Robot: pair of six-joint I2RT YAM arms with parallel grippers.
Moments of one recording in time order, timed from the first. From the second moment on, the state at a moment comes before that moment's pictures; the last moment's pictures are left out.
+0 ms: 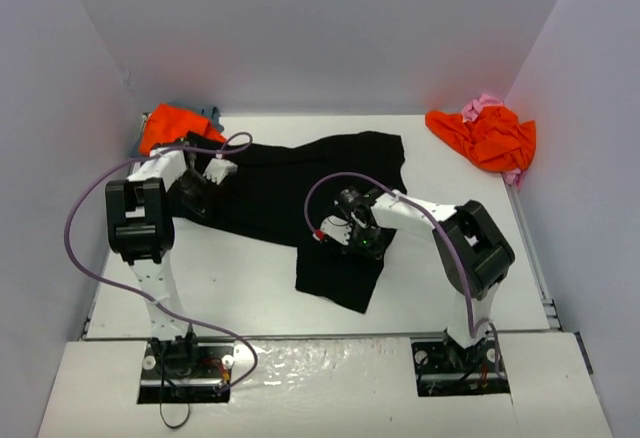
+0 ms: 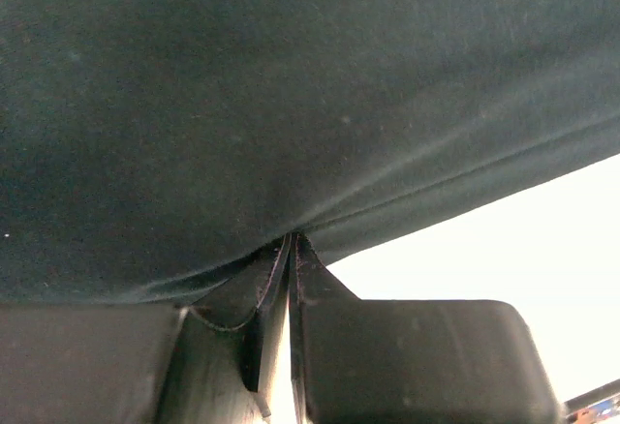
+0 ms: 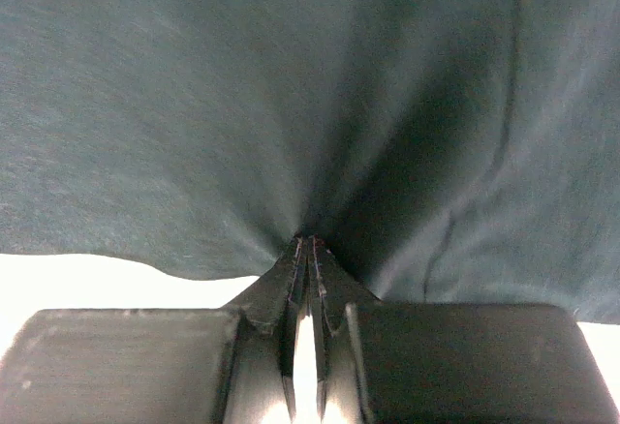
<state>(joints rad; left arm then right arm) 0.07 2.05 1.53 -0.98 0.30 0.68 0.65 1.82 1.11 -0.84 -0.05 -0.66</state>
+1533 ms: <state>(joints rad) -0.27 1.86 1.51 -1.08 0.41 0.62 0.56 1.92 1.43 -0.85 0.28 -0.71</state>
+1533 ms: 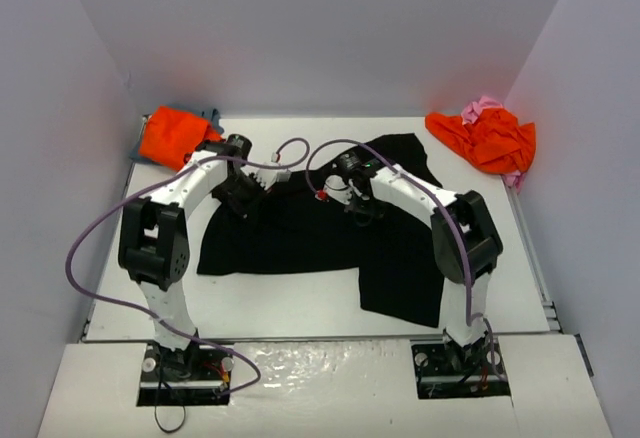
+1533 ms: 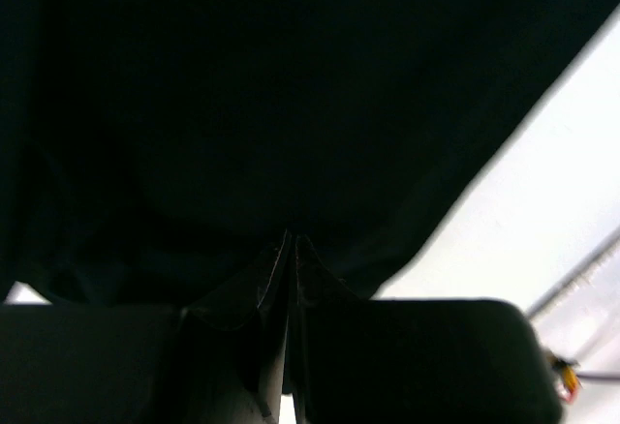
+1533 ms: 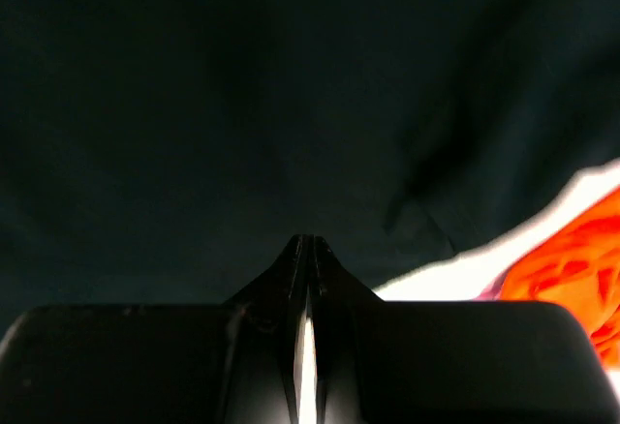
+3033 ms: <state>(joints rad) -0.10 2.46 2.46 -1.14 0.08 0.60 0.88 2.10 1.51 -0.72 0.08 -0.74</state>
